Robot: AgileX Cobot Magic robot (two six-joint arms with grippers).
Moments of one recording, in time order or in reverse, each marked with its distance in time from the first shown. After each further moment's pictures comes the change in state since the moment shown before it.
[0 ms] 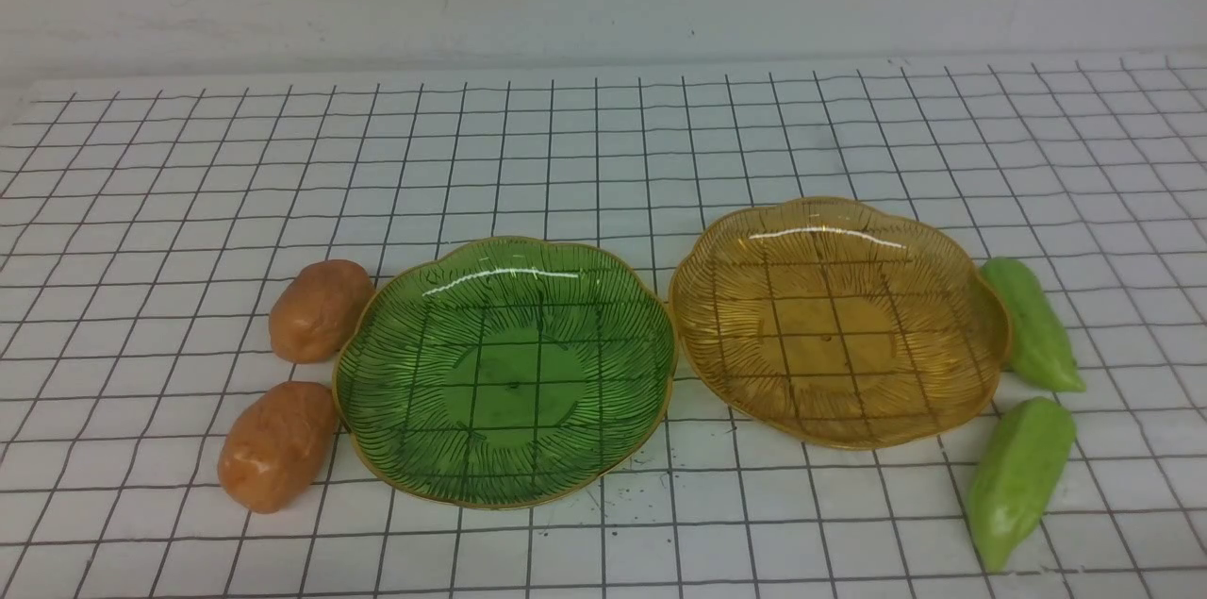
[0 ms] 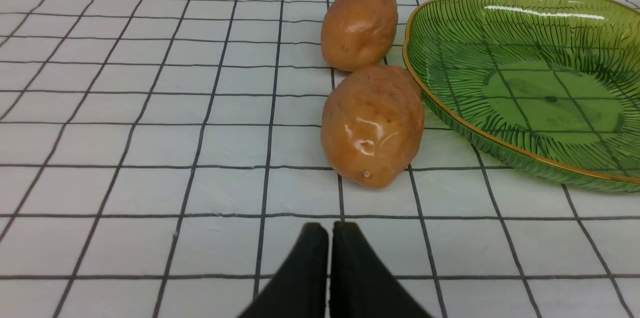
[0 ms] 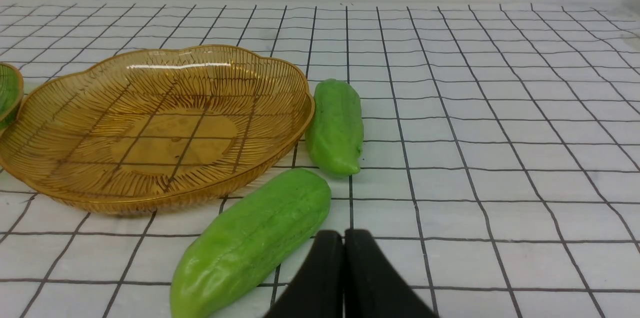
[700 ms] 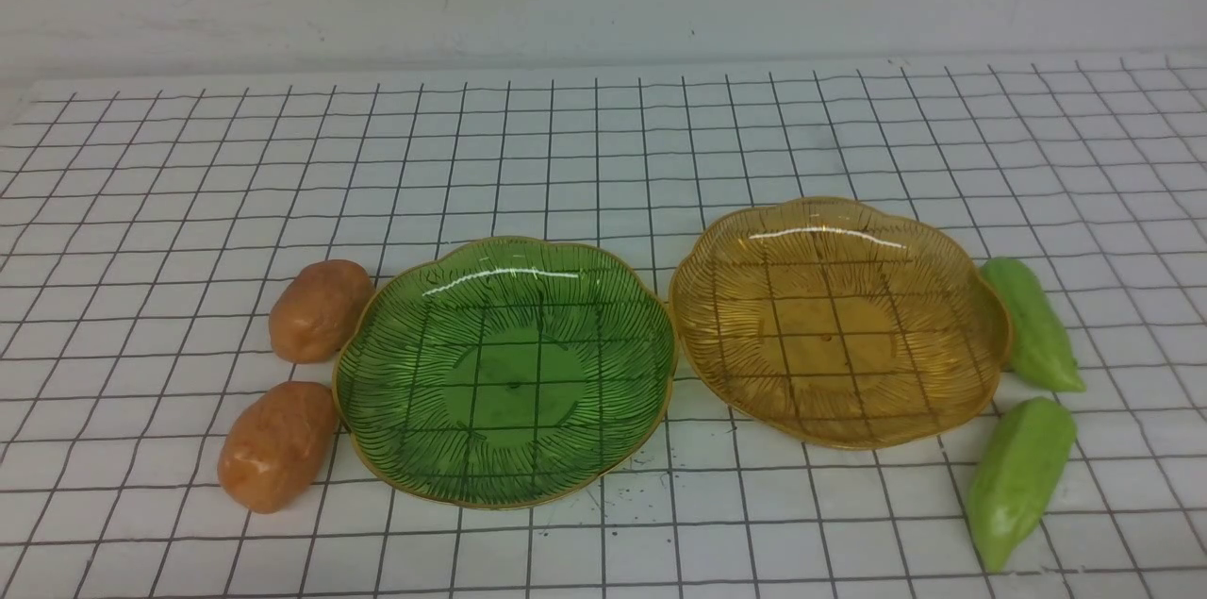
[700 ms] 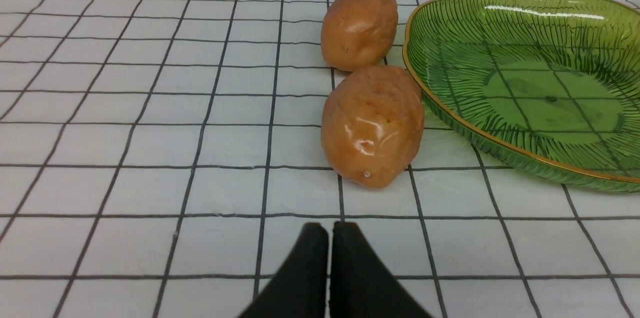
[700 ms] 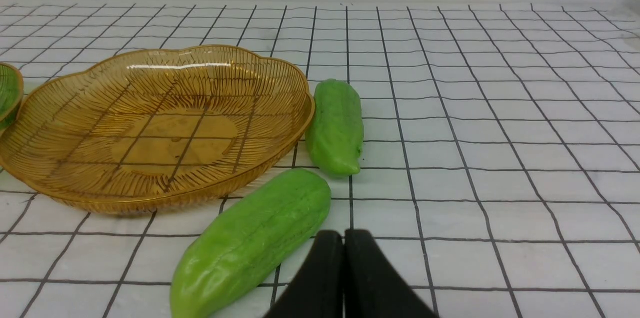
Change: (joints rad) right arm 0.000 0.000 0.000 0.000 0.000 0.000; left arm 0.000 0.000 0.000 0.000 0.000 0.000
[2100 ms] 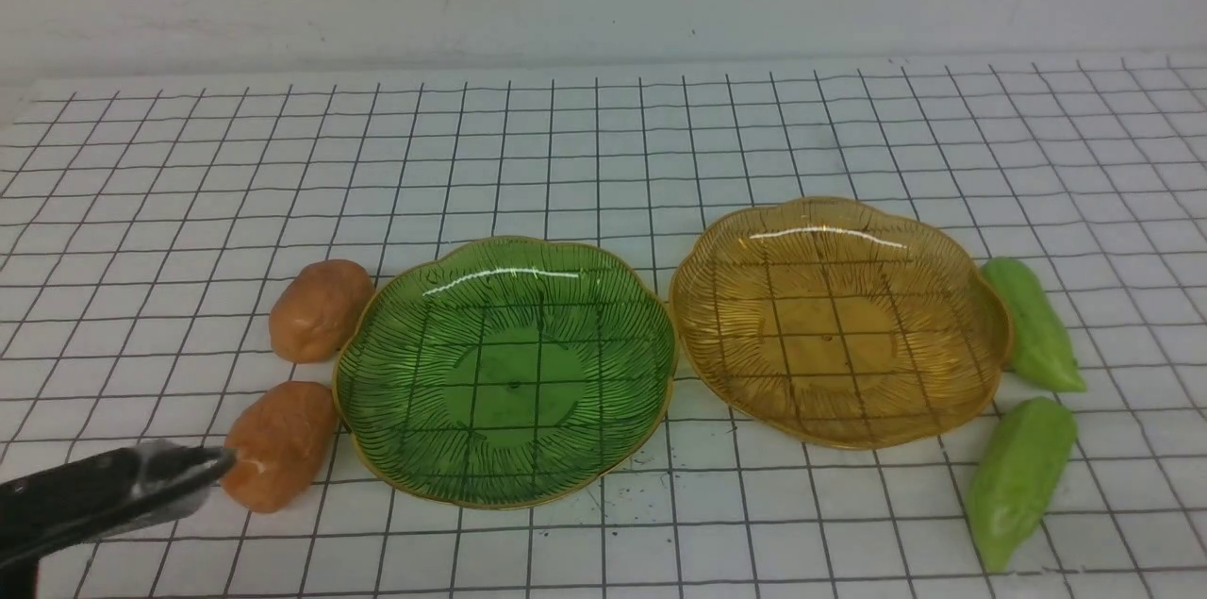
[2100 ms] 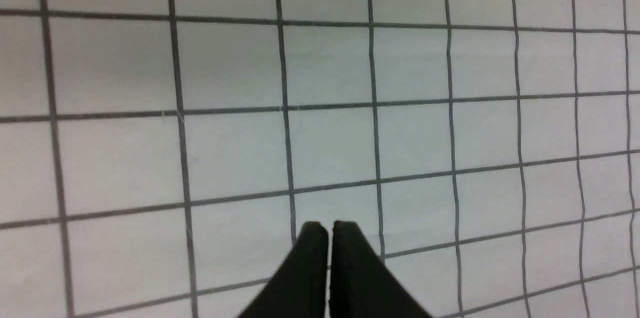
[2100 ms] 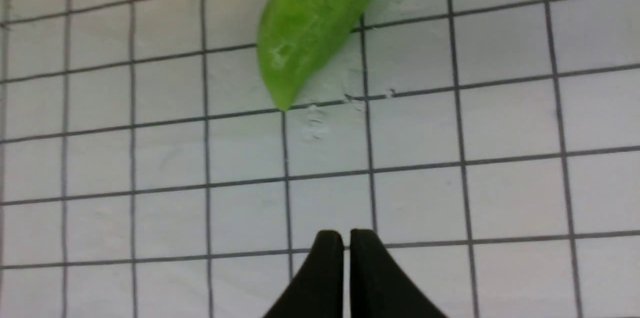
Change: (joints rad) right arm 0.005 0.889 -0.622 0.218 0.636 0.023; left arm 0.000 0.887 -0.481 -0.520 0.478 0.268
